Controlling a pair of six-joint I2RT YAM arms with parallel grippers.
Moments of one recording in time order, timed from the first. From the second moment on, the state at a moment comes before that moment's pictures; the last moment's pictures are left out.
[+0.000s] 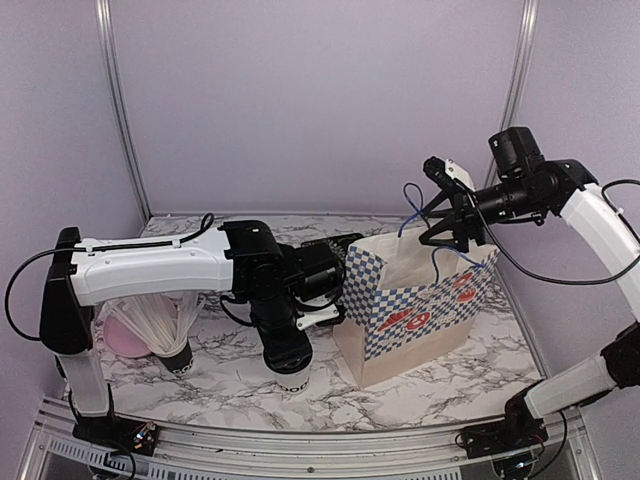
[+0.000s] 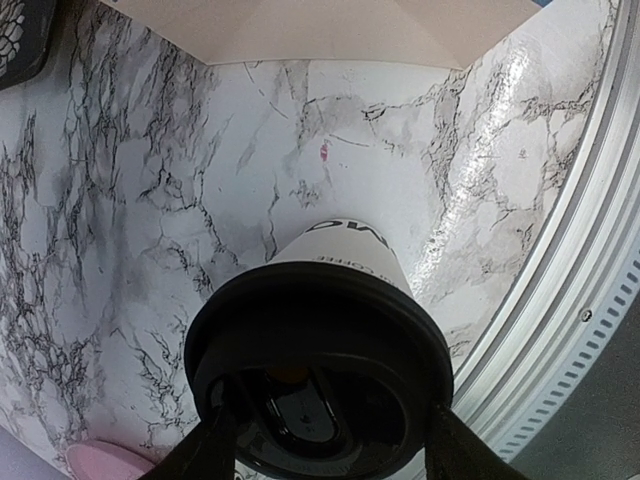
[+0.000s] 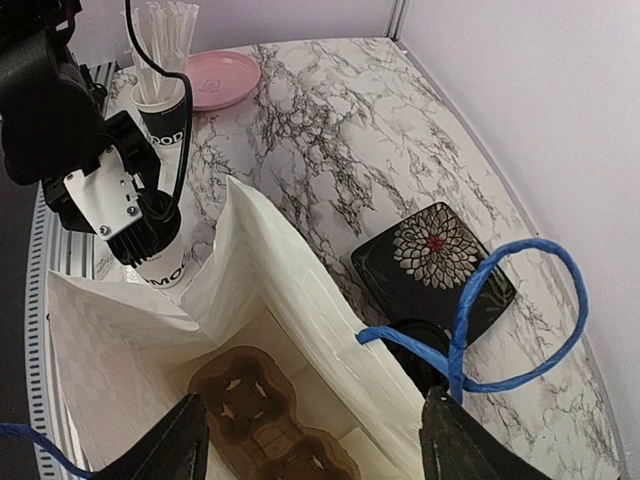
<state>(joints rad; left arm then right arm) -1.19 1.89 1.71 -1.25 -0.06 0.00 0.35 1.32 1.54 -1.03 -0.68 -0.70</state>
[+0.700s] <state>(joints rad) -1.19 1.87 1.73 -1.26 -0.09 -0.02 0.35 1.34 1.62 -1.06 -0.71 -0.70</state>
